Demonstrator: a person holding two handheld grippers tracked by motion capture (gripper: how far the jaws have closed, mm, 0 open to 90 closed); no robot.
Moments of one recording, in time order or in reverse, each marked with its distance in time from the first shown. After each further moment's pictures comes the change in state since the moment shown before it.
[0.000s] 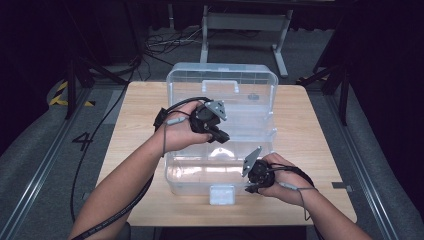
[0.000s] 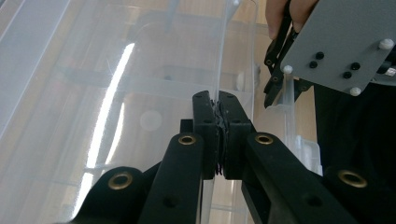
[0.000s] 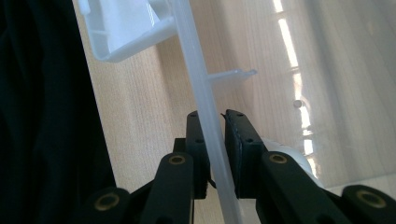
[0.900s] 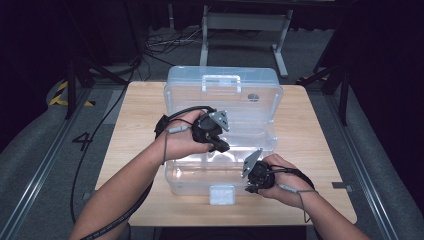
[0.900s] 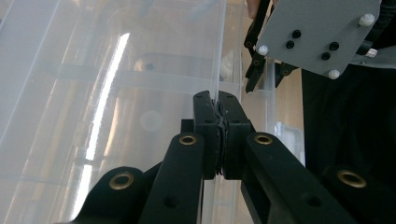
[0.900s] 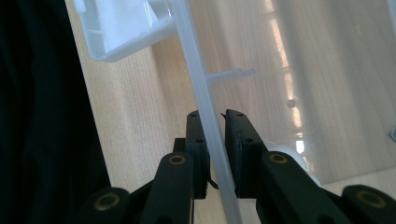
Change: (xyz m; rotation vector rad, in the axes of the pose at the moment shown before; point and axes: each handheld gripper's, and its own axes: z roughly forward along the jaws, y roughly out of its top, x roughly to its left) left arm -0.018 -0.002 0.007 0.052 -0.023 0.013; right arm 0.003 -0.001 0.000 -0.012 -0.038 -0.022
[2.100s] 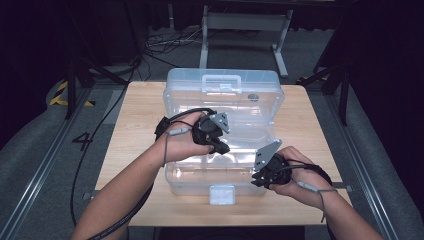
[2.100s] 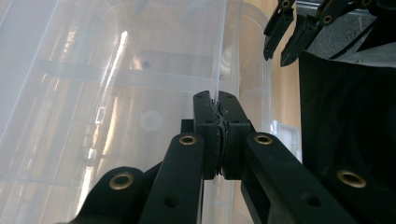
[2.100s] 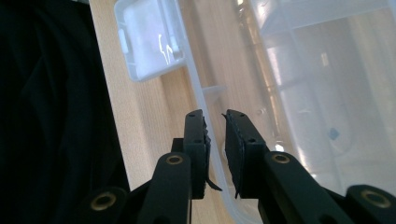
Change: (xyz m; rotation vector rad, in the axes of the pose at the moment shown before) left arm -0.003 -0.001 0.002 0.003 0.003 -0.001; right arm 0.008 -0.001 -0.060 -0.111 -0.053 -0.011
